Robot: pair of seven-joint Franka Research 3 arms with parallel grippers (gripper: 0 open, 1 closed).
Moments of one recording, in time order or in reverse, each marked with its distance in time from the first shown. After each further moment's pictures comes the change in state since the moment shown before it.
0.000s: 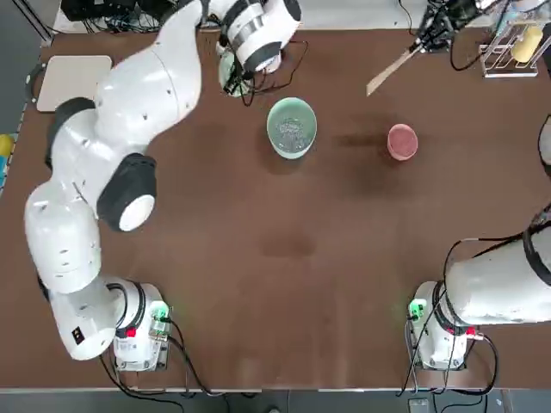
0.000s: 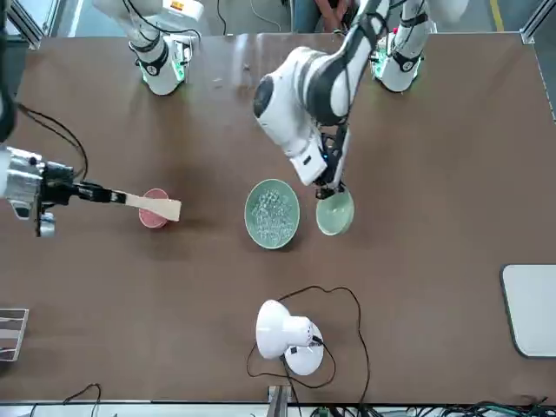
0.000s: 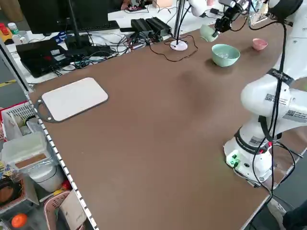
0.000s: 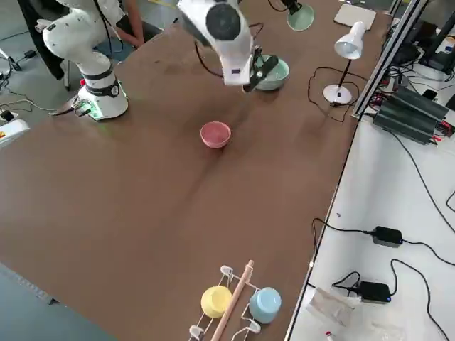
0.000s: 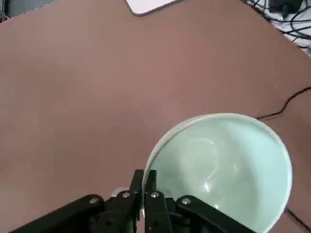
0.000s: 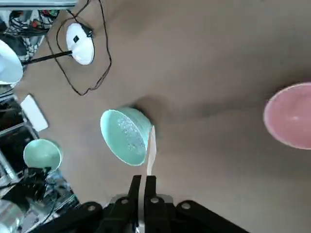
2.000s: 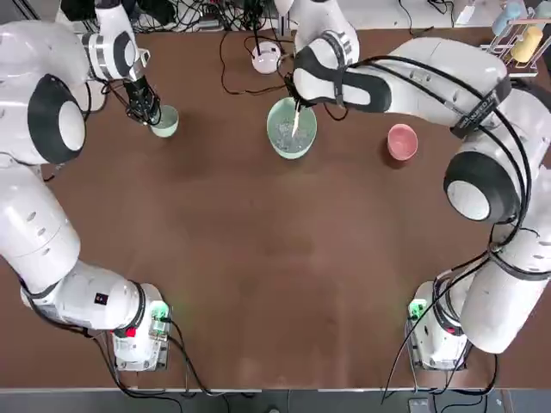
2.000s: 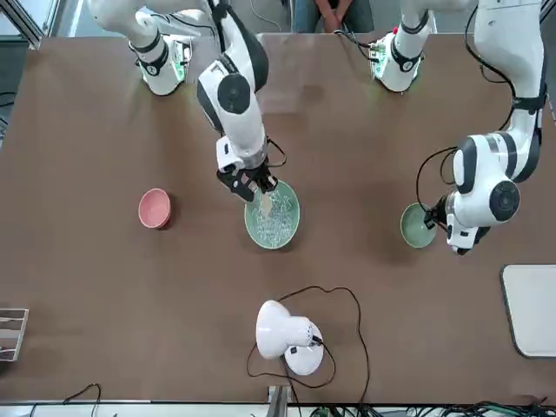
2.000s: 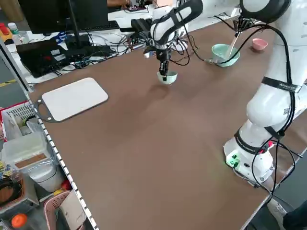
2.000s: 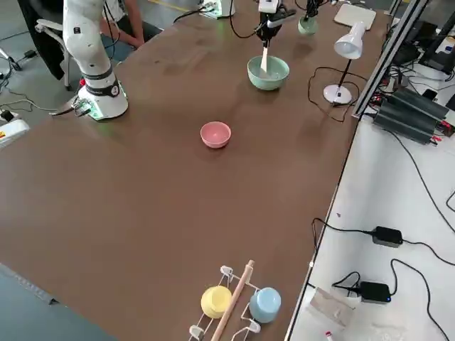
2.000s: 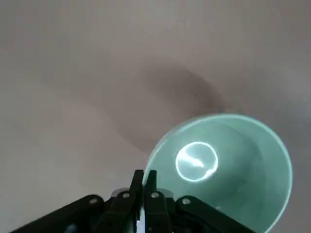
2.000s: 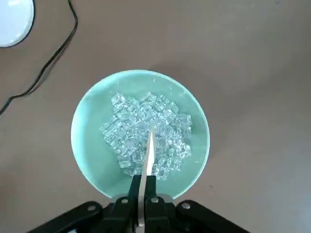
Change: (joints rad) left arm 0.767 -0.071 -0.009 -0.502 -0.486 0.515 1.343; right arm 0.784 0.308 0.000 0.203 -0.637 0.386 1.134
